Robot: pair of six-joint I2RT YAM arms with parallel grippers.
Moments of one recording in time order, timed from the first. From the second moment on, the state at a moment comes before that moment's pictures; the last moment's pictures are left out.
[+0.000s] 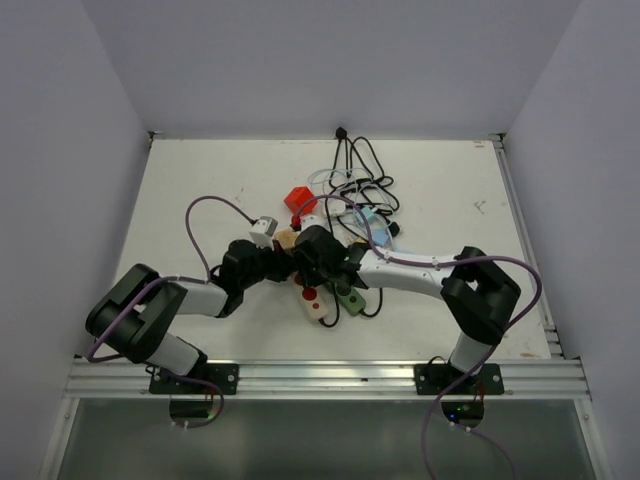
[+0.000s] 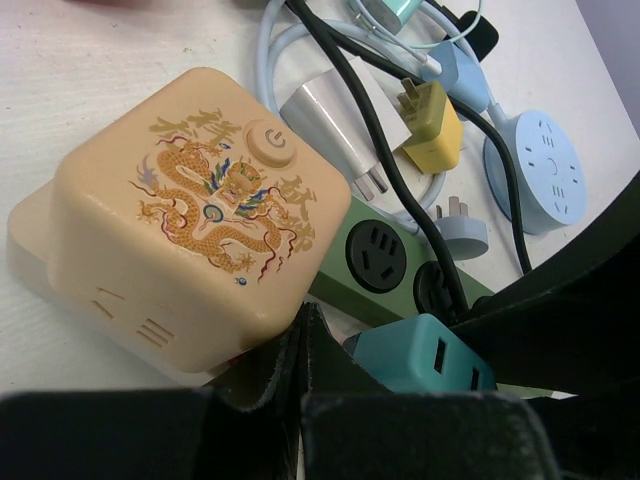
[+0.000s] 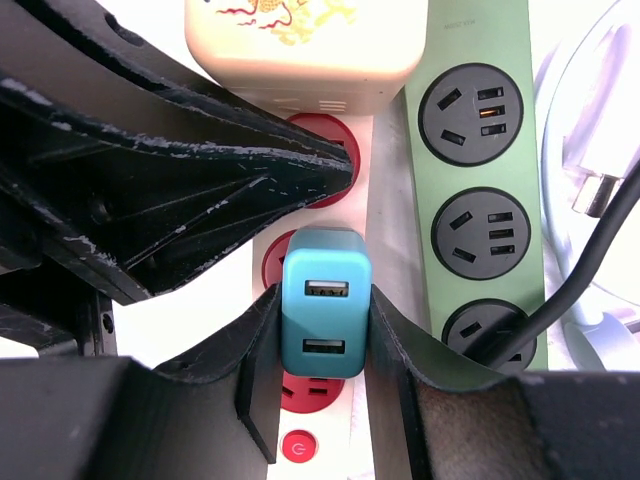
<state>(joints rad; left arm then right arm) -0.51 1.50 0.33 0.76 0.22 -0.49 1.00 1.74 1.12 -0.24 0.18 0.49</state>
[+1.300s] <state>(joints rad) -0.51 1.57 0.38 0.77 0.21 -0.49 0.94 1.81 1.22 -0.36 0.10 0.52</state>
